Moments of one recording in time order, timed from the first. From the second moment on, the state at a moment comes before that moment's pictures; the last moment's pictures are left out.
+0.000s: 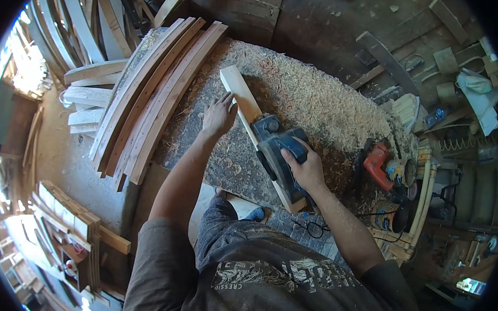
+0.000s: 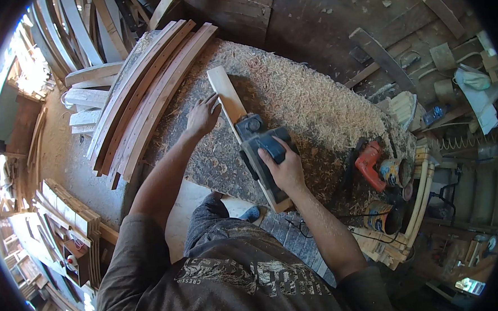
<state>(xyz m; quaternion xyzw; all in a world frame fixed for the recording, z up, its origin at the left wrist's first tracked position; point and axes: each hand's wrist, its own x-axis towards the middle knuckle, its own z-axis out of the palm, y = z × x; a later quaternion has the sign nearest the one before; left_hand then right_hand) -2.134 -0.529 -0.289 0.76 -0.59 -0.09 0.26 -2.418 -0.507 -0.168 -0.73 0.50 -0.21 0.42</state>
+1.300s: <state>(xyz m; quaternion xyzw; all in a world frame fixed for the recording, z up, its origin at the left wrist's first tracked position) -2.034 -0.256 -0.272 0.85 -0.35 -0.17 0.36 -2.400 -0.676 -0.160 -0.62 0.57 -0.18 0.50</state>
